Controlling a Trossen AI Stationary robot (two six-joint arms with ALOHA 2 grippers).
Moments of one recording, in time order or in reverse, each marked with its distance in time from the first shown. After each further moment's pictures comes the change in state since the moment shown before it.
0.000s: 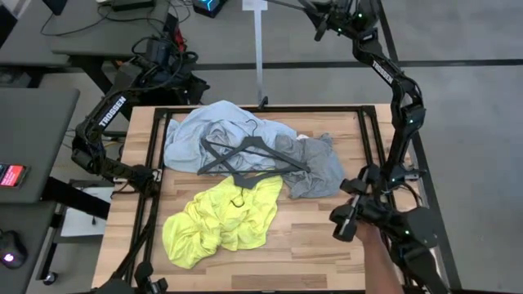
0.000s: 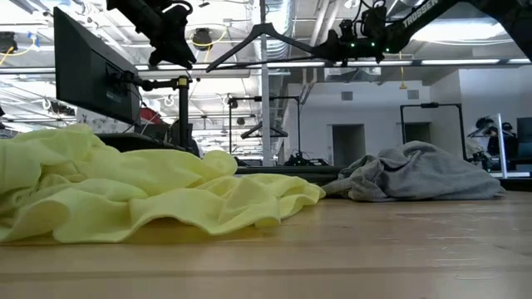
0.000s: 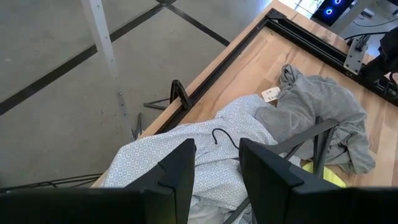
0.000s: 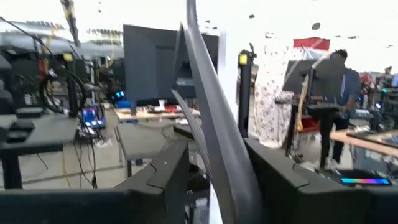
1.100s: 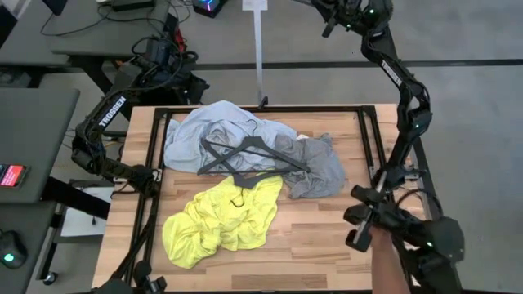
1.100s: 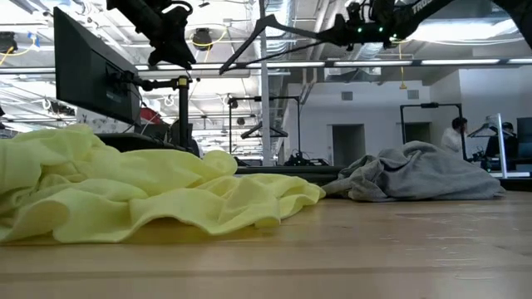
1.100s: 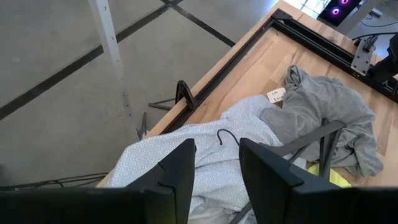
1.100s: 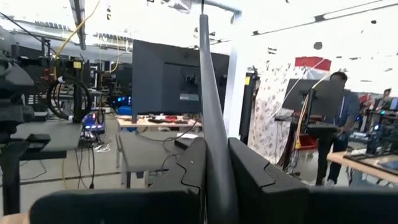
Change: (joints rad) left arm 0.000 0.000 0.000 0.017 -0.023 0.001; right arm -0.015 -0.099 0.011 -0.062 -0.014 -0.039
